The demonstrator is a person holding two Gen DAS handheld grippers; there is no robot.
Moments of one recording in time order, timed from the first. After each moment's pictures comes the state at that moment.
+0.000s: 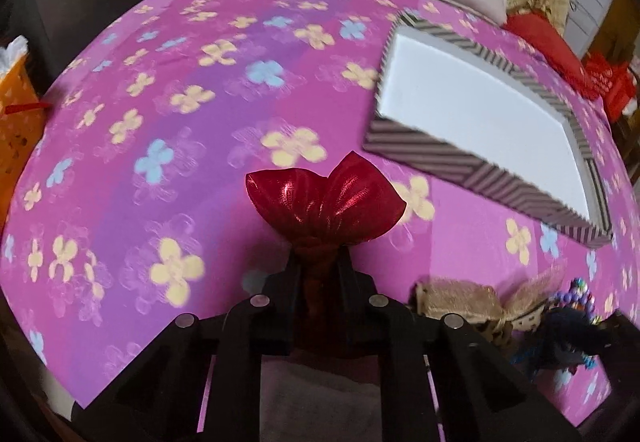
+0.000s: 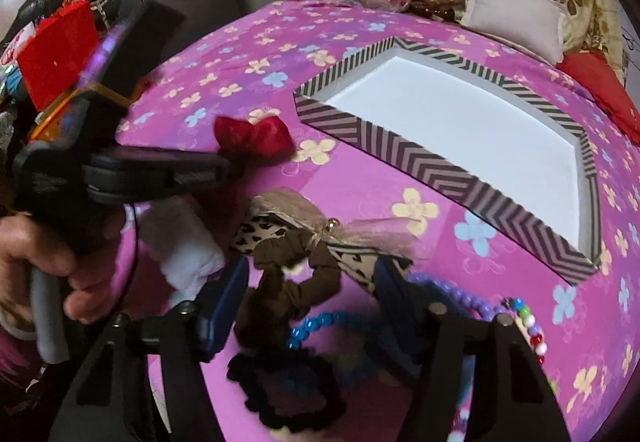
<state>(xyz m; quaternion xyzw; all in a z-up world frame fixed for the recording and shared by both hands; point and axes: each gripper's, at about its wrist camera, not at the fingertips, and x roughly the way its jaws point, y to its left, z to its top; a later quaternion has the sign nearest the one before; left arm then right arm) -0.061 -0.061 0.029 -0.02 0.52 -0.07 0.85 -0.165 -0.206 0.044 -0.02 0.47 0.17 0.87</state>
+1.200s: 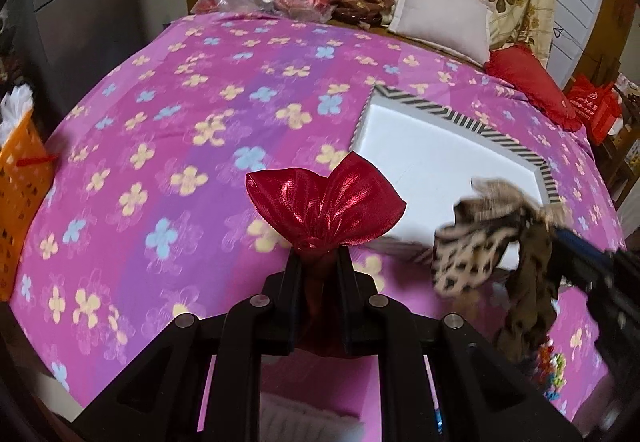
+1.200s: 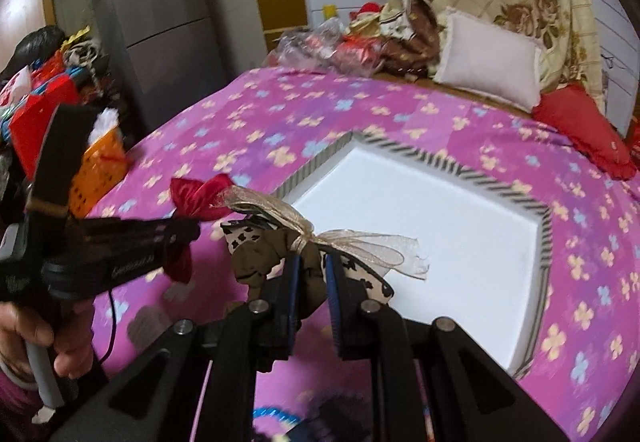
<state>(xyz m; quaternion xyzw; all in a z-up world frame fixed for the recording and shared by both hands) -0.044 -0.084 0.089 -0.02 0.47 -0.09 0.88 -0.106 -0.258 0.121 0.01 0.38 0.14 0.91</state>
